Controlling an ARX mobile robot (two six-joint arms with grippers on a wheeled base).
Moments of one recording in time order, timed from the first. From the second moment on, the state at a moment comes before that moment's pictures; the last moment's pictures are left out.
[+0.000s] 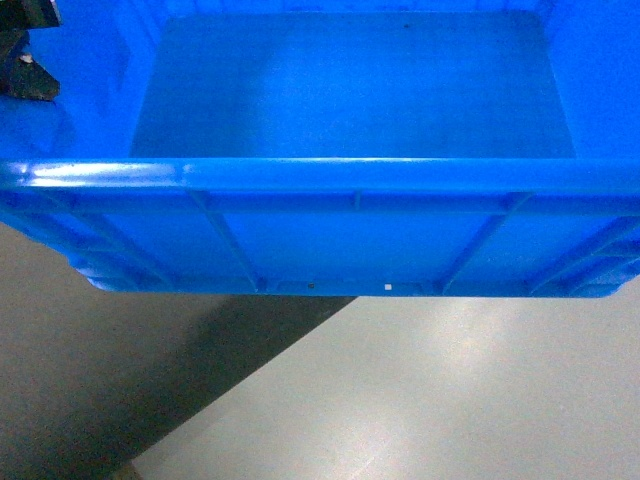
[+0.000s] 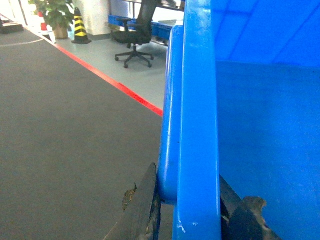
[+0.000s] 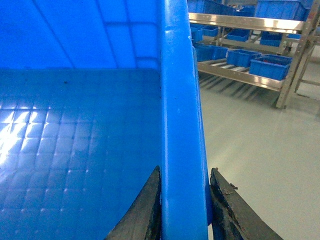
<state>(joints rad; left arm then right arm) -0.21 1.36 0.61 0.71 -0.18 -0.07 0.20 1.39 0.64 0.73 0.22 0.03</state>
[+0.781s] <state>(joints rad) -0.21 1.36 0.61 0.71 -0.18 -0.07 0.20 1.39 0.64 0.73 0.22 0.03</state>
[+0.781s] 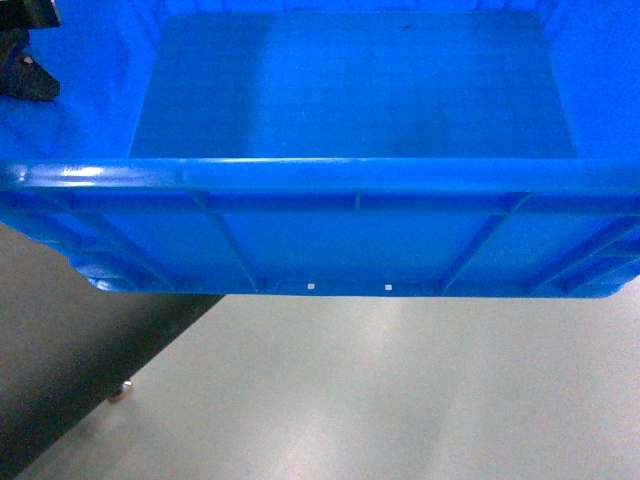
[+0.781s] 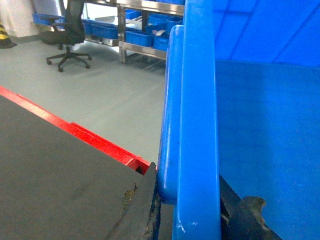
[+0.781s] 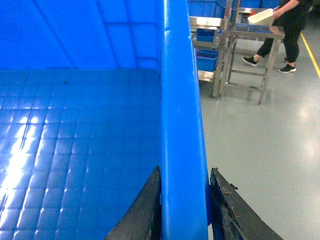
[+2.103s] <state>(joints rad) -0.21 1.35 0.61 0.71 -0.18 -0.07 0.20 1.39 0.64 0.74 0.22 0.03</state>
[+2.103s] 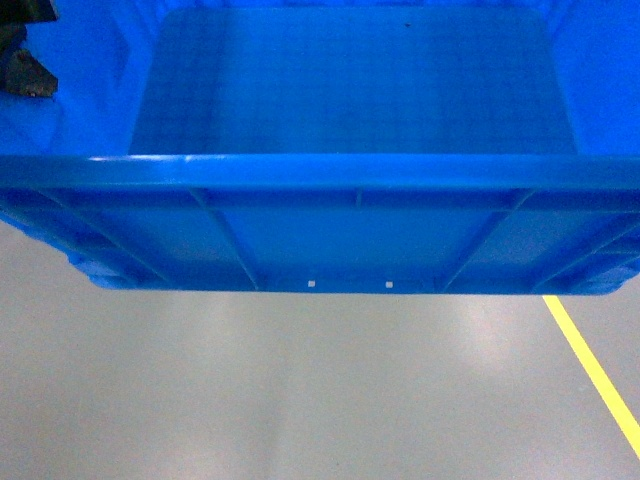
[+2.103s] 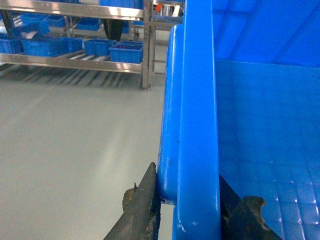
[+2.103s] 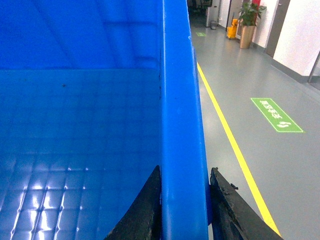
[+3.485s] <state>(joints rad) -0.21 1.35 0.61 0.71 -0.18 -0.07 0.20 1.39 0.64 0.73 0.22 0.03</state>
